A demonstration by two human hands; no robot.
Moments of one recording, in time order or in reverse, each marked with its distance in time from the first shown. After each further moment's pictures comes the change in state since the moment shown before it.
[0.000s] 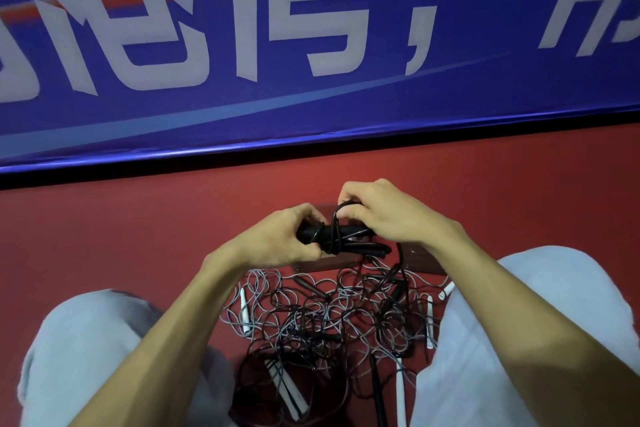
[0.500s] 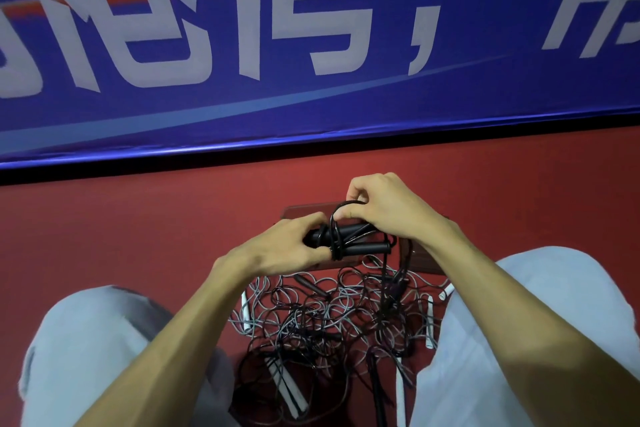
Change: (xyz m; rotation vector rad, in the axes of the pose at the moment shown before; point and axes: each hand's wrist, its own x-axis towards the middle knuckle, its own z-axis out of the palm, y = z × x) left_hand -0.002 -0.001 0.011 0.131 -0.062 -0.068; right_hand 0.003 0.001 0.002 0.048 0.115 0.106
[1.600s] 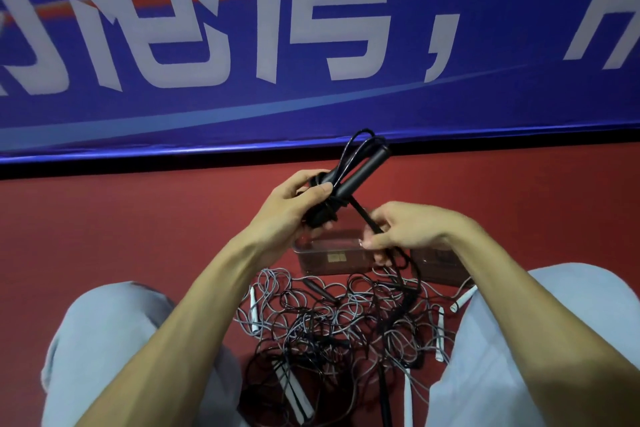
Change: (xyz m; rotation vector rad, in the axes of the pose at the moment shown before) left_hand -0.004 0.014 -0.019 -1.005 0.363 0.049; right_hand 0.000 0.003 -0.006 0.207 -0.546 0.223
